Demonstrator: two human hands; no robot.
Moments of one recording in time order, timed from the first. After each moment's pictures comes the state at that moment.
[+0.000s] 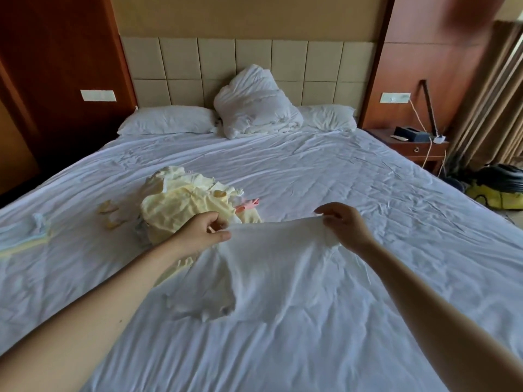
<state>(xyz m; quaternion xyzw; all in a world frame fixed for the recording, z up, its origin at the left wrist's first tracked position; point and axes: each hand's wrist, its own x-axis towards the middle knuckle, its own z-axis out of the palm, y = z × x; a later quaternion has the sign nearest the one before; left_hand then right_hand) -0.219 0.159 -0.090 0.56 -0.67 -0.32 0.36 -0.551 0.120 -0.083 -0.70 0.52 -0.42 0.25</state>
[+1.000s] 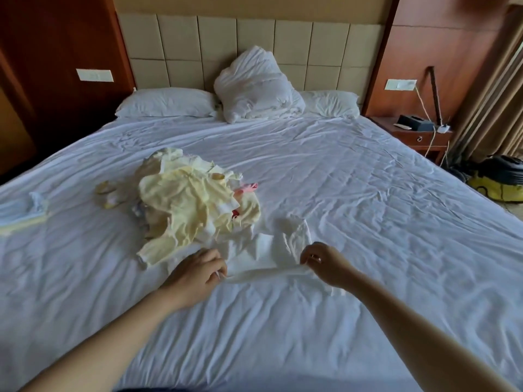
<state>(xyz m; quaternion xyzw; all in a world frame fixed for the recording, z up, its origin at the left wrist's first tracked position) -0.222 0.220 -0.193 0.55 -0.81 -0.07 0.18 -0.549 0.156 -0.171 -0.80 0.53 -0.18 0.22</state>
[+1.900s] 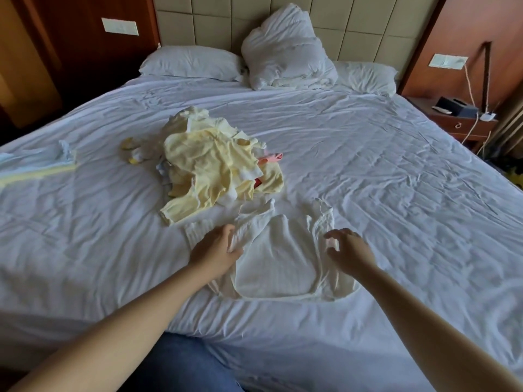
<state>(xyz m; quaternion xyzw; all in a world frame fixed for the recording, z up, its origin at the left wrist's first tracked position) -0.238 0.246 -0.217 0.73 -0.64 -0.17 0.19 -0.544 0.169 -0.208 -0.76 0.63 -0.08 0.12</state>
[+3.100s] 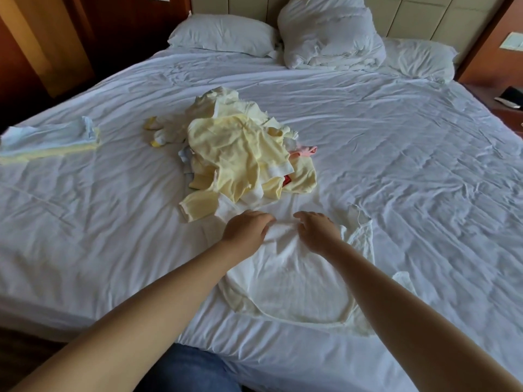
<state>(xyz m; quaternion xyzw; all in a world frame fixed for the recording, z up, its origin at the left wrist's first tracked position) -0.225 0.171 -0.227 0.66 -0.71 -0.11 0.19 -0.403 0.099 -0.216 -0.83 0.55 -0.02 0.15</state>
